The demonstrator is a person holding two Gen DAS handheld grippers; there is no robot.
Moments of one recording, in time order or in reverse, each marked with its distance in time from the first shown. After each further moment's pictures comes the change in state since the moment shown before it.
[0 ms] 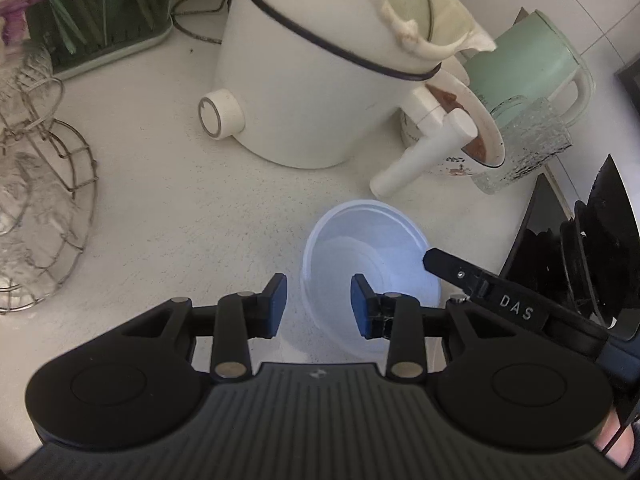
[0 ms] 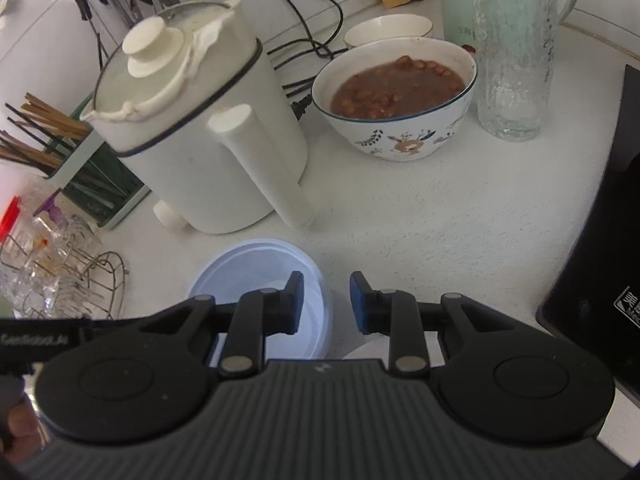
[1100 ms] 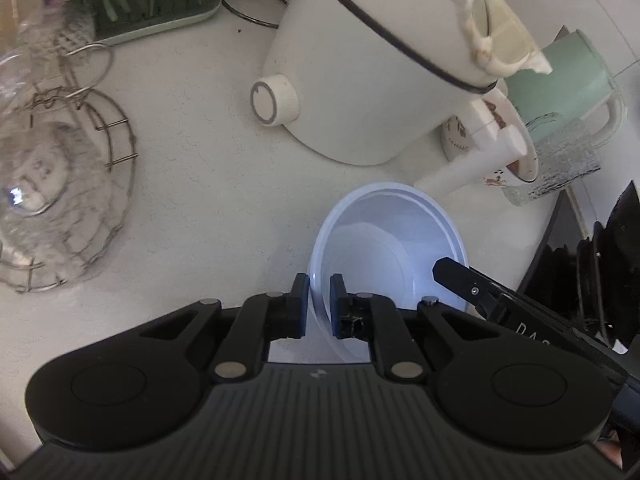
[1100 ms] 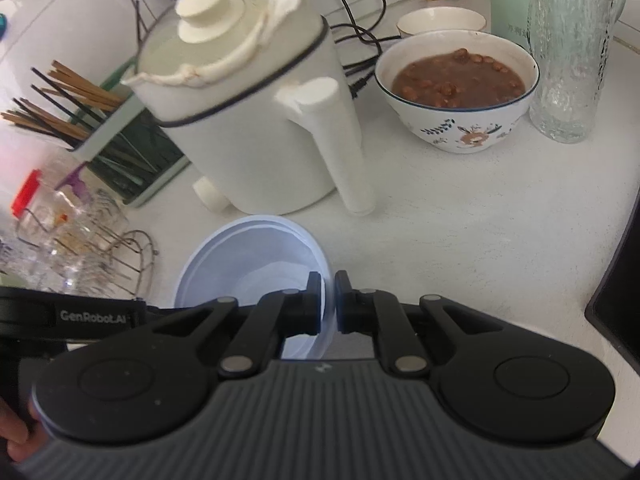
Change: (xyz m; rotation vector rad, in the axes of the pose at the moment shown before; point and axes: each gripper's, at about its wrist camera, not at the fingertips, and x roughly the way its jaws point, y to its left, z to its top) left arm -0.006 0.029 0.002 -0.097 0.031 0.040; right arm 0.006 0.037 -0.004 -0.052 0.031 0.051
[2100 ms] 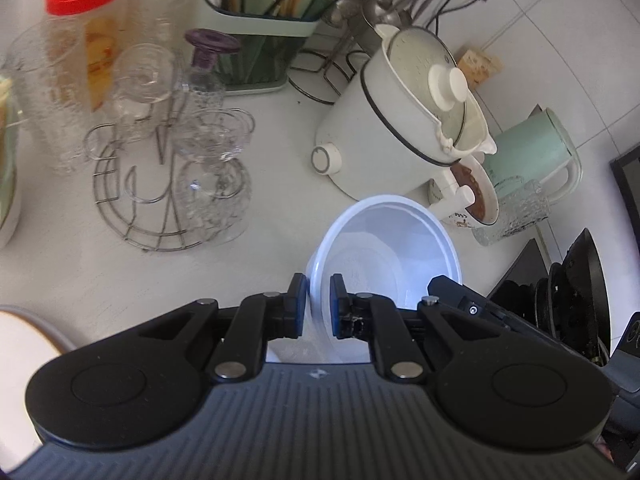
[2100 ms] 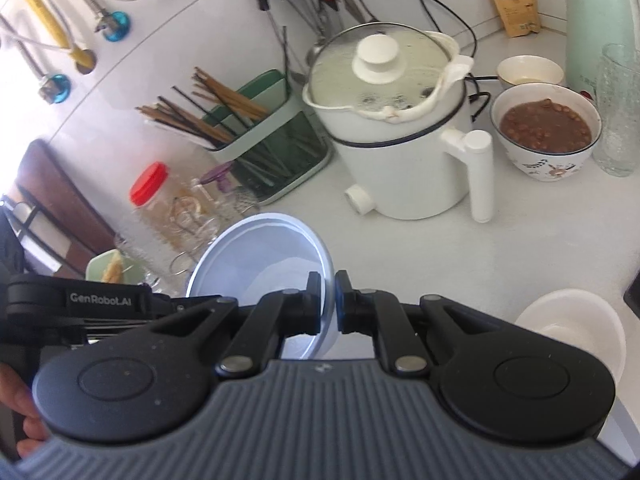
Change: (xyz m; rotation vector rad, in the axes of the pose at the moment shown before) left arm -0.158 0.042 -0.044 -0.104 -0.153 -0.010; right arm -0.087 0.083 -0.010 -0.079 -0.030 0.198
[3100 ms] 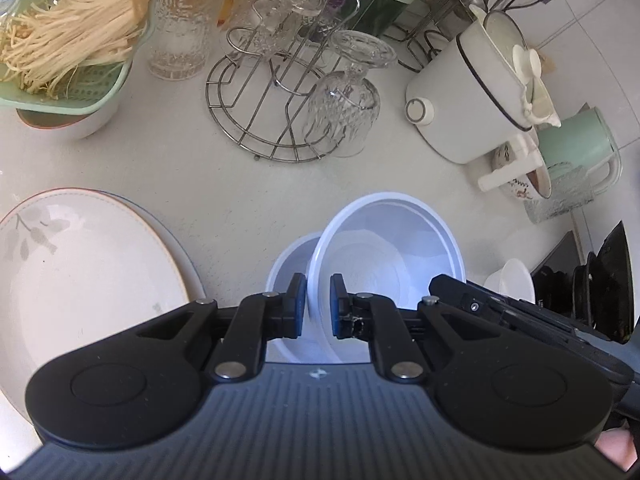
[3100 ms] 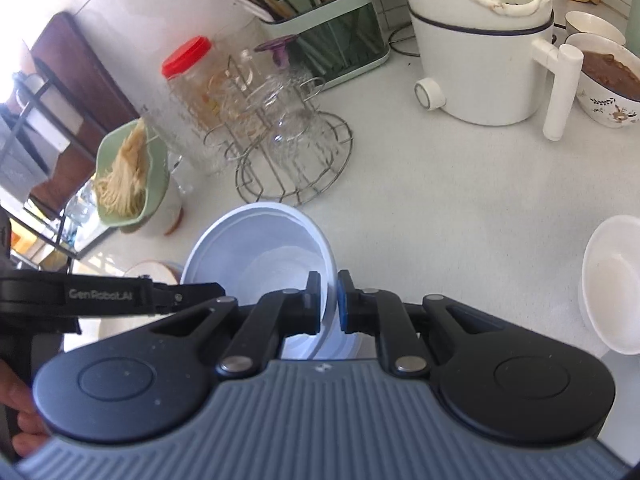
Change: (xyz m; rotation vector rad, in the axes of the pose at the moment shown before) left arm -0.020 0.082 -0.071 -0.103 0.049 0.087; right arm 0.030 0.063 -0.065 -0.147 0.234 -0.003
